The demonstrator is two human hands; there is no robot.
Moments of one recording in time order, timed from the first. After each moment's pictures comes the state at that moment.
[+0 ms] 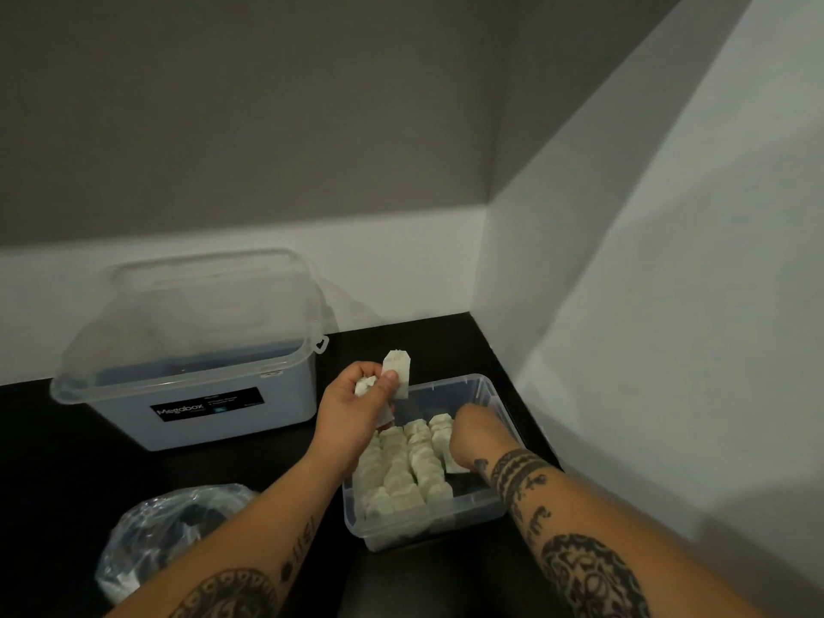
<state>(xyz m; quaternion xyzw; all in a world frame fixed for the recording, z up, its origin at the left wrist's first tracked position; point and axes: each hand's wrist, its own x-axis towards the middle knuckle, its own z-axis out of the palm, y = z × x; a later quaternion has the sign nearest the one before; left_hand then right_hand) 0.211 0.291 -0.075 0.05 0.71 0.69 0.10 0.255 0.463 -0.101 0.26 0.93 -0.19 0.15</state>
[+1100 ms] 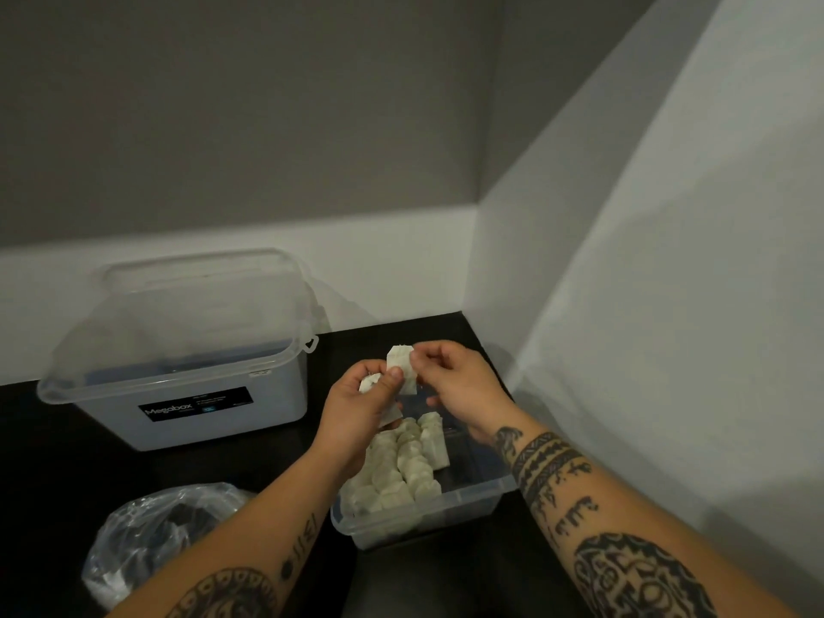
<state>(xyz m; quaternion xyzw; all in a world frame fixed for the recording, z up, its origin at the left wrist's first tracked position) 0.223 0.310 -0.068 0.05 0.64 0.75 0.16 0.267 0.460 -0.024 0.15 0.76 -0.63 -0.04</state>
